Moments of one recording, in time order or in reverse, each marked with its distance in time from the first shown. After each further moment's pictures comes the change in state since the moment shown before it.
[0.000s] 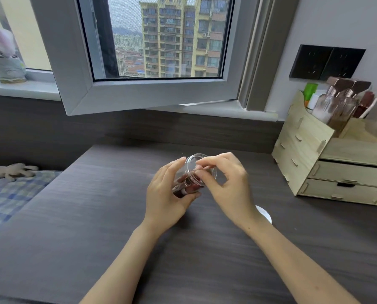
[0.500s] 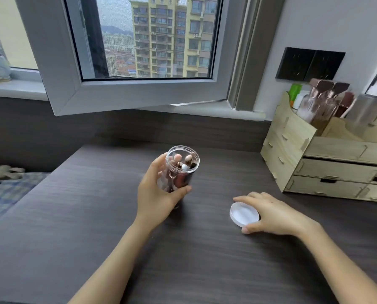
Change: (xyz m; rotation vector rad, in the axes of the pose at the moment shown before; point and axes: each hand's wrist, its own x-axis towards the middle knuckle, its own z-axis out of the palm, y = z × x) left_hand 0.000 0.006 0.001 -0.303 0.001 -0.298; right_hand -0.037 0.067 -0.099 -0.562 -1.037 0.500
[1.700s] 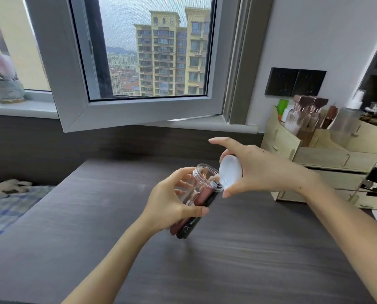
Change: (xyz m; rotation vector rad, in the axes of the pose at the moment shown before) left_hand -0.002 0.063 -0.004 0.112 -0.411 -0.007; right_hand -0.030 -0.066 -0.111 0.097 0.279 -0.367
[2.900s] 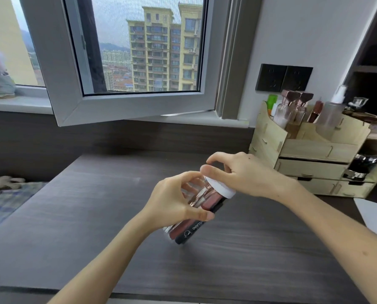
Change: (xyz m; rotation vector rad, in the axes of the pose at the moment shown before) left_hand -0.015 0.023 0.010 0.114 -0.118 0.043; right_hand -0.018 -0.015 0.024 -0.037 0.059 0.151
